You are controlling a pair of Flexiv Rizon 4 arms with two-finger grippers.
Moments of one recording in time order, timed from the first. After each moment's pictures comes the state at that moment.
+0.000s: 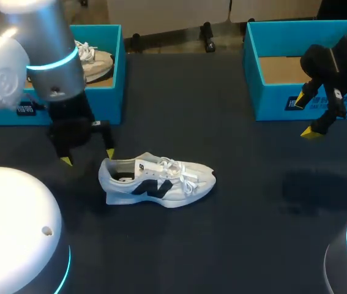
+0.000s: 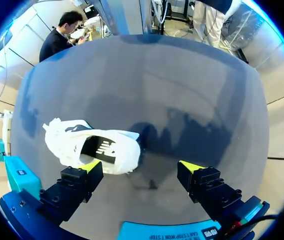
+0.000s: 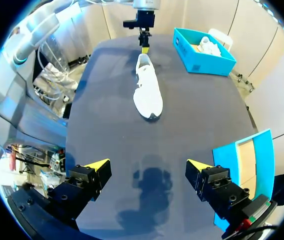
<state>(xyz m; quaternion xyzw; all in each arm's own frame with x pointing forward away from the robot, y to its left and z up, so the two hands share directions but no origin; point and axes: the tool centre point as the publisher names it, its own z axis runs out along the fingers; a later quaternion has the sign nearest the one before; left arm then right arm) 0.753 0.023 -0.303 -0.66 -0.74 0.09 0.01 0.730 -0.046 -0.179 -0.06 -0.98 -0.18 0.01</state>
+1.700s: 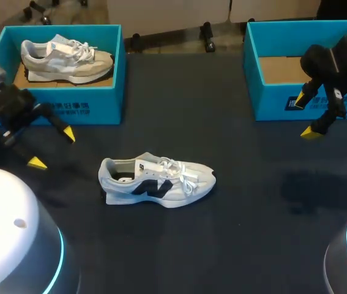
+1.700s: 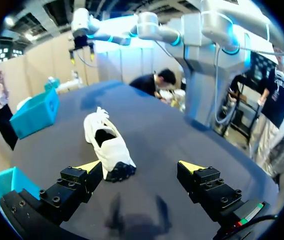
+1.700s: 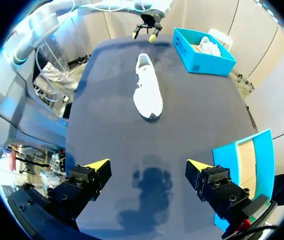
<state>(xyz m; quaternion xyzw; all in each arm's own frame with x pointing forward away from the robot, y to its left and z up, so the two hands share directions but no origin) 0.743 0.093 -0.292 -0.24 -0.85 0.46 0.13 0.730 -0.045 -0.179 -0.06 -0.98 -0.18 0.01</state>
